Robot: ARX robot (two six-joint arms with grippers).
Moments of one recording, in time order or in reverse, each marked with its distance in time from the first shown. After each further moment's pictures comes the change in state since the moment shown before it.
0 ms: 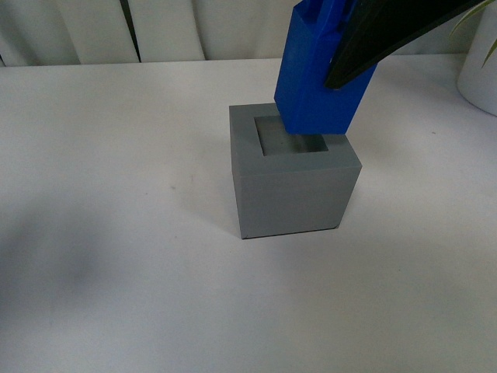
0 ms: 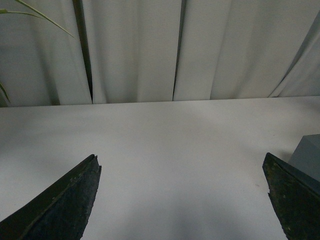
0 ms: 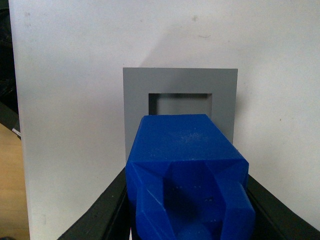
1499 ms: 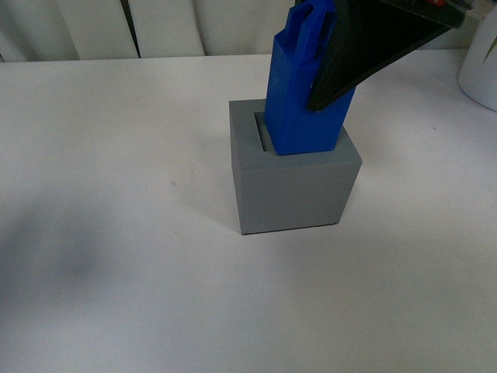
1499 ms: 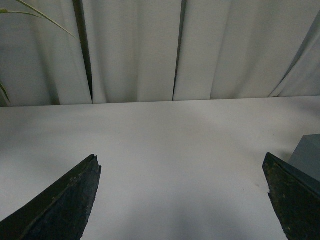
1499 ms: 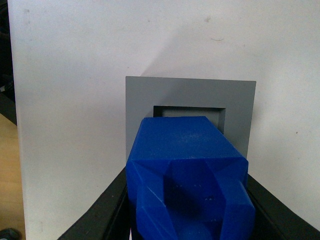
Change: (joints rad) left arm 0.000 0.000 0.000 0.000 0.000 0.000; right arm 0.029 0.051 0.001 0.010 0.012 -0.005
